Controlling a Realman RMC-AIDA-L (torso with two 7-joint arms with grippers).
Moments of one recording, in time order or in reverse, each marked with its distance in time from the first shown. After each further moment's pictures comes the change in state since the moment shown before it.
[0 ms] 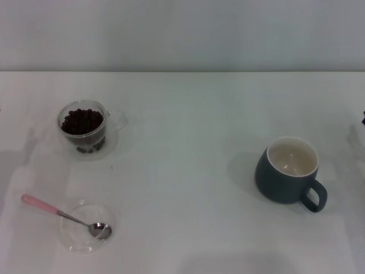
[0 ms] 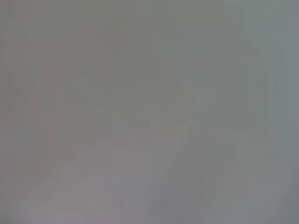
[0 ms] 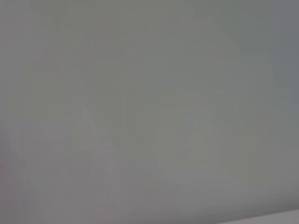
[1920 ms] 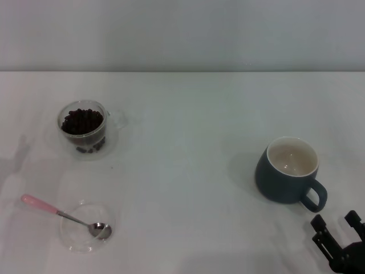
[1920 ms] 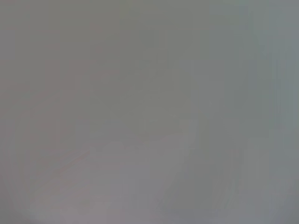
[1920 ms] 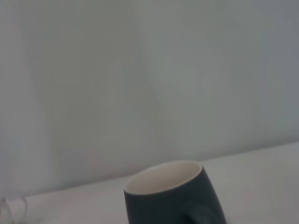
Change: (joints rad) left arm 0.045 0.003 0.001 0.008 0.006 -0.028 -0.004; right arm -0.433 0.016 -0.502 0.303 0.012 0.310 -0.167
